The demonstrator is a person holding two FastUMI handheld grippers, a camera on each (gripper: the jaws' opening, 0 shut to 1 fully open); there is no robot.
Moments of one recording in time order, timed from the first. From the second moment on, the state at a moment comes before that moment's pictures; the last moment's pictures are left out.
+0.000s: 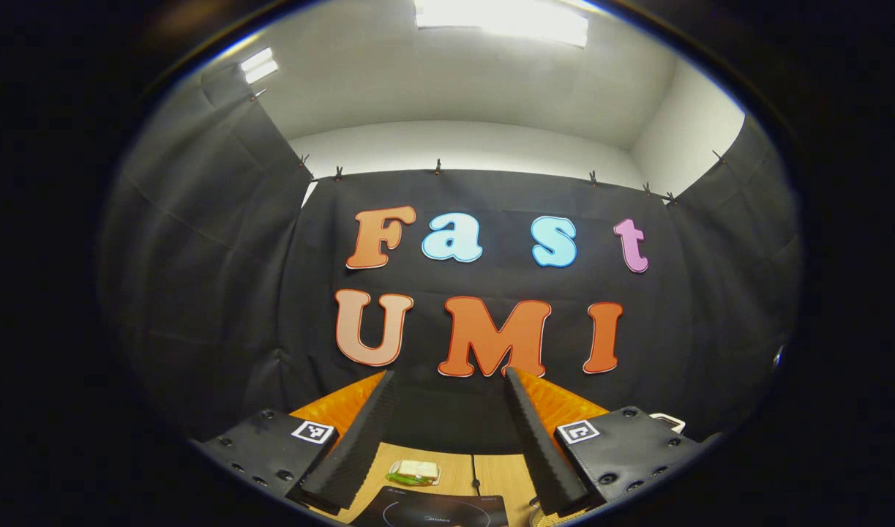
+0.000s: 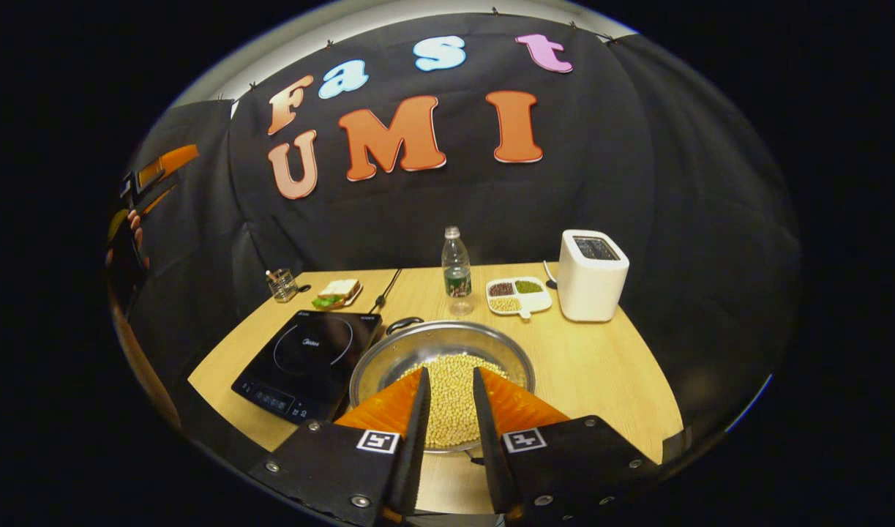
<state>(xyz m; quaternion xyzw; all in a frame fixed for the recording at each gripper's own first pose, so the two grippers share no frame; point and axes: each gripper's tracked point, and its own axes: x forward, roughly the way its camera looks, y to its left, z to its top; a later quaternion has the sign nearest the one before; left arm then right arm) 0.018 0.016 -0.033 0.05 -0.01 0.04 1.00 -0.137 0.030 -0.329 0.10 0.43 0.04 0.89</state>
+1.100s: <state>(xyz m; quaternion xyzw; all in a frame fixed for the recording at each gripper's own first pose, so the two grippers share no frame) 0.010 0.028 -0.042 0.05 -0.01 0.05 1.00 -0.245 0.065 -0.457 0.24 0.66 0.04 0.71</state>
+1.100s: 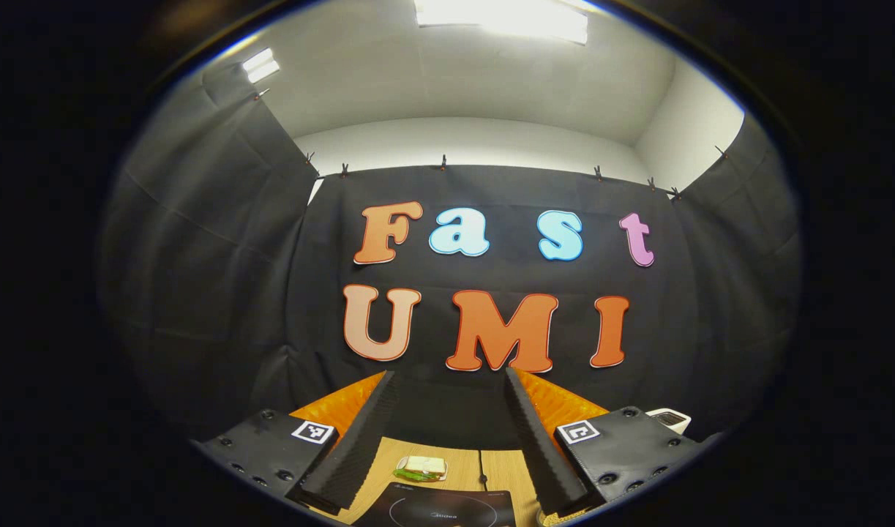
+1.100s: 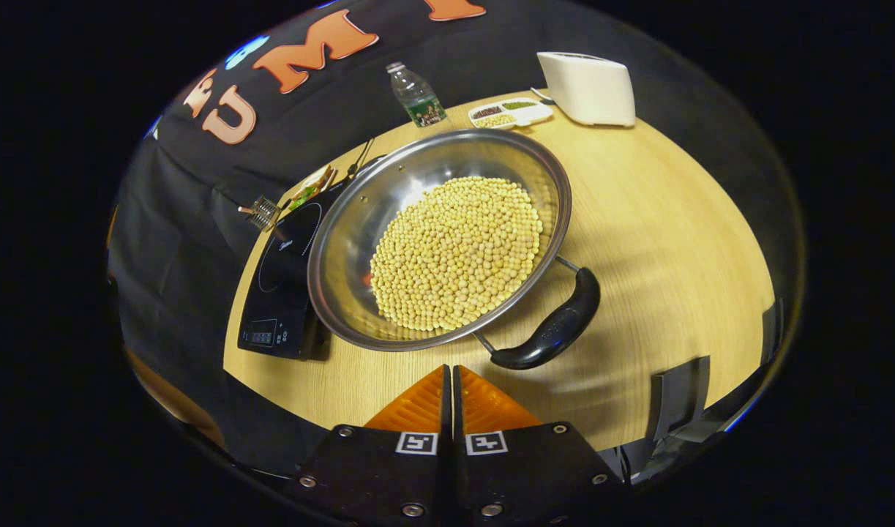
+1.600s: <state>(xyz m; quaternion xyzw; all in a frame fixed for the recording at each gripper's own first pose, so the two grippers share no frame) 0.016 0.047 -0.061 0.06 0.02 0.07 1.00 -0.230 0.031 -0.488 0.27 0.68 -0.03 0.68</state>
